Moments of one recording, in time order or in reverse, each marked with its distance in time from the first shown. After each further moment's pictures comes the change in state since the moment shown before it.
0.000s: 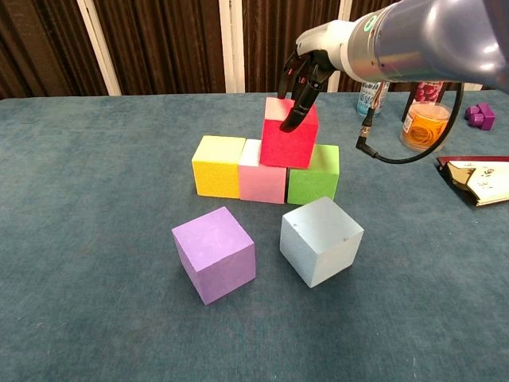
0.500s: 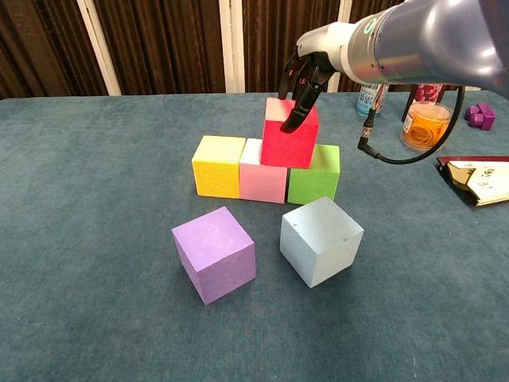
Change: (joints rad) left arm 0.000 -0.002 -0.004 0.003 -0.002 0.002 0.002; right arm -0.006 -0.006 0.002 0.011 -0.007 0.001 -0.009
